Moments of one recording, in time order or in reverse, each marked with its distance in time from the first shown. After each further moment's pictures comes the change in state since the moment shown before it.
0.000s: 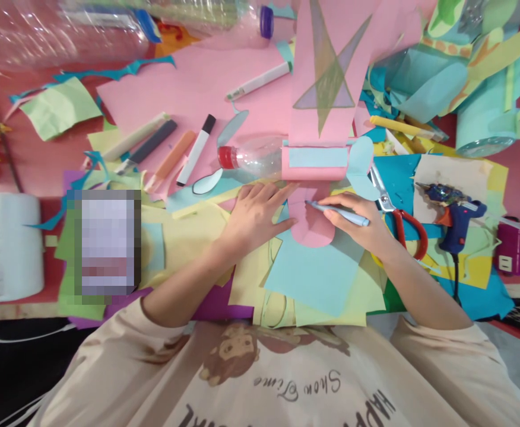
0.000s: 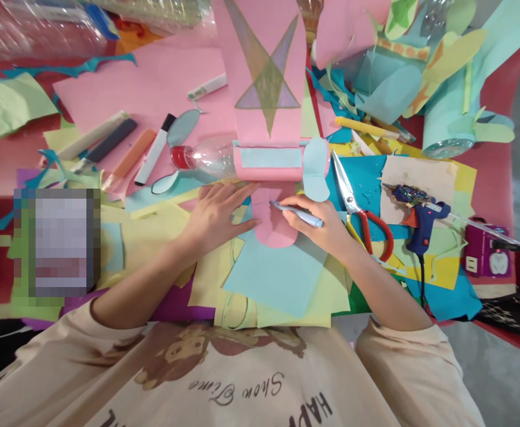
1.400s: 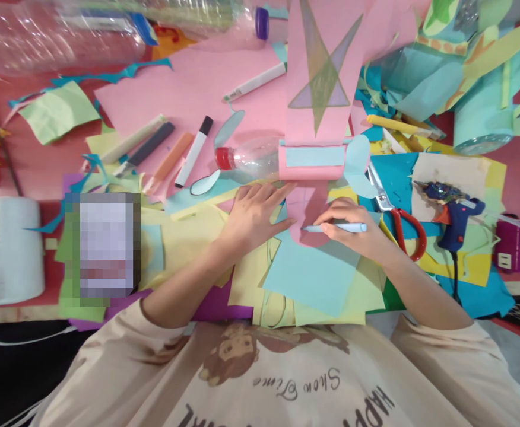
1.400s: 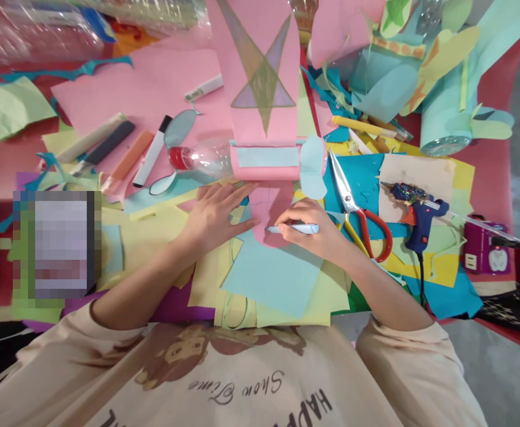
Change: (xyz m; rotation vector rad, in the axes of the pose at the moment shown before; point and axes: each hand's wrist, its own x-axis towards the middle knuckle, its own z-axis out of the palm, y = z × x) left_hand 0.000 -0.001 0.000 0.016 0.004 -0.003; right_hand 0.000 -0.010 0.000 0.021 -0.105 -0.127
